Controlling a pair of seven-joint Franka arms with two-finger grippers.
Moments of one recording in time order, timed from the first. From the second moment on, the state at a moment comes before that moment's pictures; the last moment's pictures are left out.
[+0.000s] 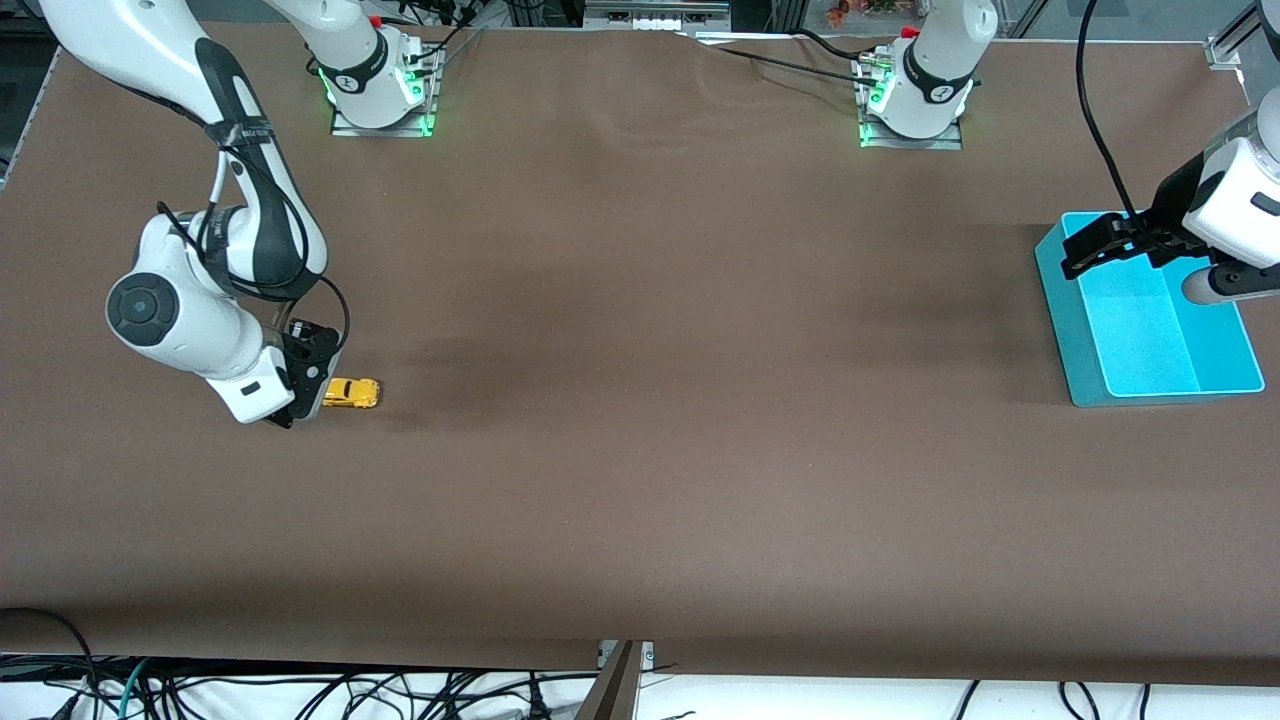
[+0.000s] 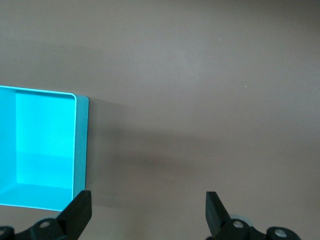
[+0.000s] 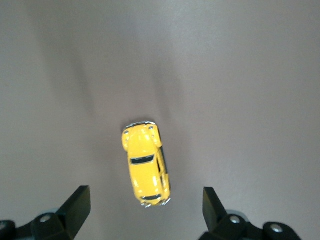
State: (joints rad) left arm 0.04 0.05 -0.09 -1.56 0.02 1.56 -0.23; right arm 0.11 0.42 -0.04 -1.92 -0.01 2.31 -1.29
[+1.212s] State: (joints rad) left arm 0.04 0.05 -0.09 -1.56 0.02 1.56 -0.23; right arm 0.08 0.50 -0.04 -2.06 -0.01 2.63 -1.45
